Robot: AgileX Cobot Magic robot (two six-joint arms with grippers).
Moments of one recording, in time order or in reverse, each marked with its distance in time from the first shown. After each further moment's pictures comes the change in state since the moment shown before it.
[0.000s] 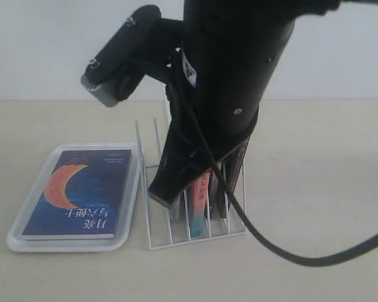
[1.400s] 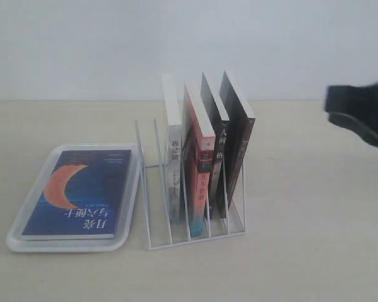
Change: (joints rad) left arm 0.000 0.000 0.000 0.000 0.000 0.000; right arm -0.603 -0.676 0.823 0.309 -0.954 0.414
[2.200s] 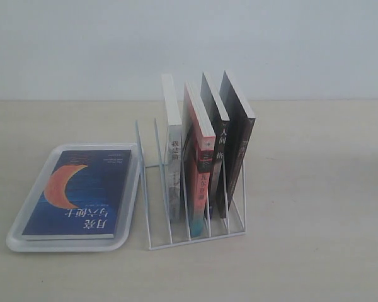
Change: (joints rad) left arm 0.000 0.000 0.000 0.000 0.000 0.000; right arm -0.363 -0.824 0.539 0.116 -0.034 -0.064
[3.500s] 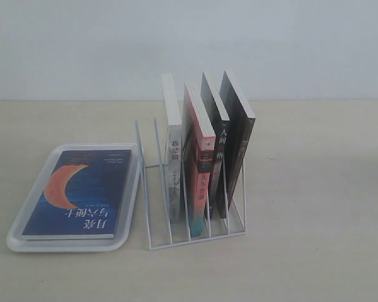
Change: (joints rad) left arm 0.000 0.000 0.000 0.000 0.000 0.000; right arm 0.000 -0.076 0.087 -0.018 0.123 -0.469
